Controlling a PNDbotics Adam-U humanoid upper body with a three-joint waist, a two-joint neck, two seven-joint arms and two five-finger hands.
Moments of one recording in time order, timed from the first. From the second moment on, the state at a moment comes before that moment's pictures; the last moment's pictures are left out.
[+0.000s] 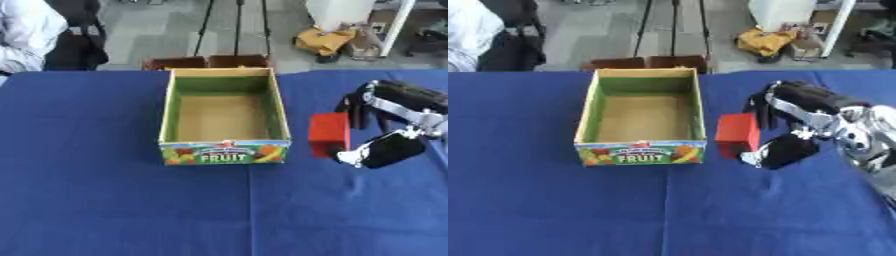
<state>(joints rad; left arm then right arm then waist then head) -0.53 0.31 -0.04 -1.99 -0.39 -0.25 0.43 -0.62 -0.94 0.27 -1.92 0.50 0.38 0.49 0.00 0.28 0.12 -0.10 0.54</state>
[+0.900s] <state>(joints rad) -0.56 0.31 -0.05 -1.99 -0.38 -0.25 0.42 -1.02 -0.71 0.29 -1.59 0.57 0.44 0.37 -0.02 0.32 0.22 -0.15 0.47</state>
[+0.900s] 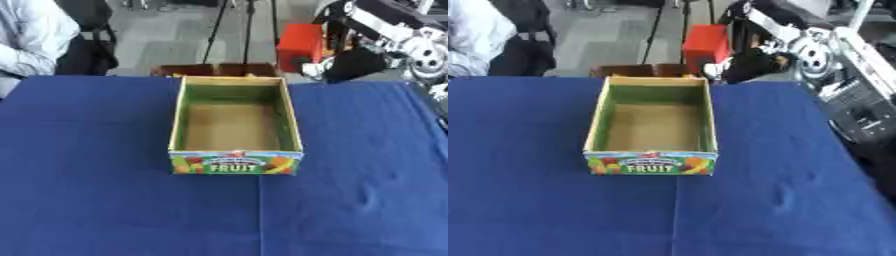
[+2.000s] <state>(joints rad) -0.61 0.28 -0.05 -1.99 -0.36 -0.25 0.42 -1.08 -0.47 0.24 -1.07 0.71 0.31 0.21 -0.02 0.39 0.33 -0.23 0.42</state>
